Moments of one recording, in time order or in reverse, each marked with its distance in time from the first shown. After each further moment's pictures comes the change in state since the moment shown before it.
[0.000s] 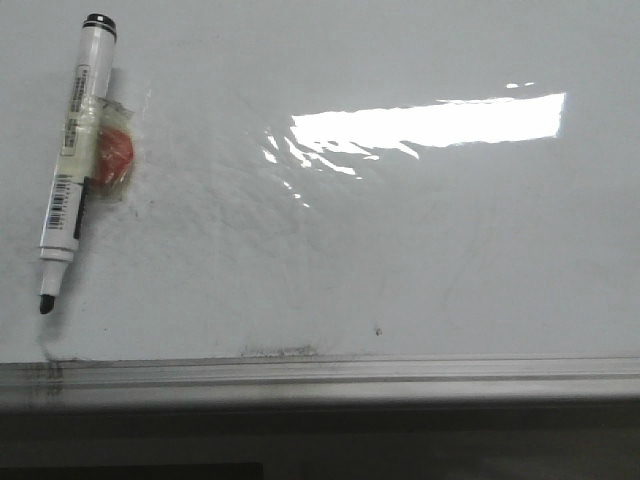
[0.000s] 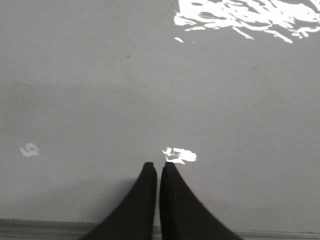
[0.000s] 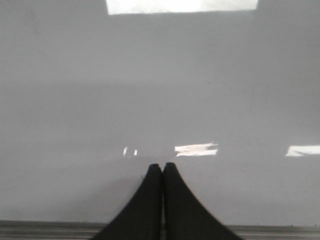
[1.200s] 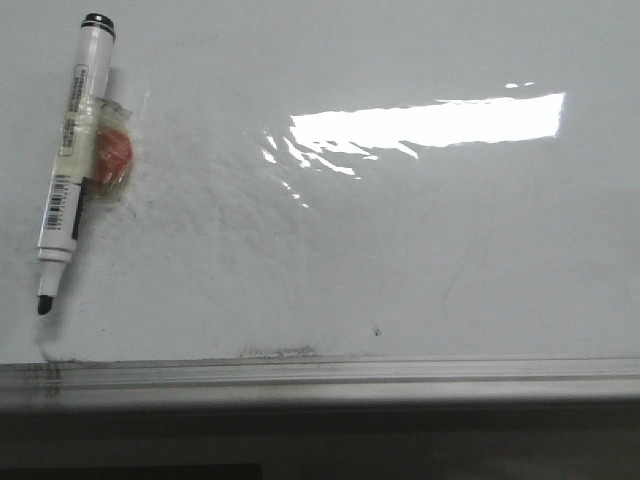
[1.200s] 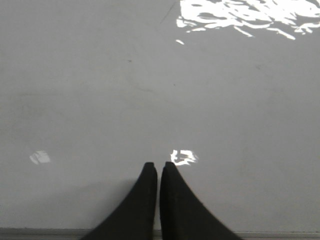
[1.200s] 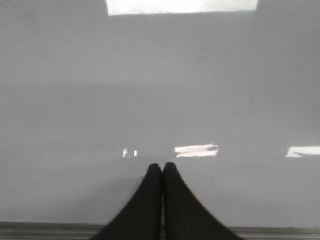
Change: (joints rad) left arm 0.000 0.000 0.000 0.063 -0.007 0.000; right arm 0.000 0.000 0.000 0.000 -0.004 0.000
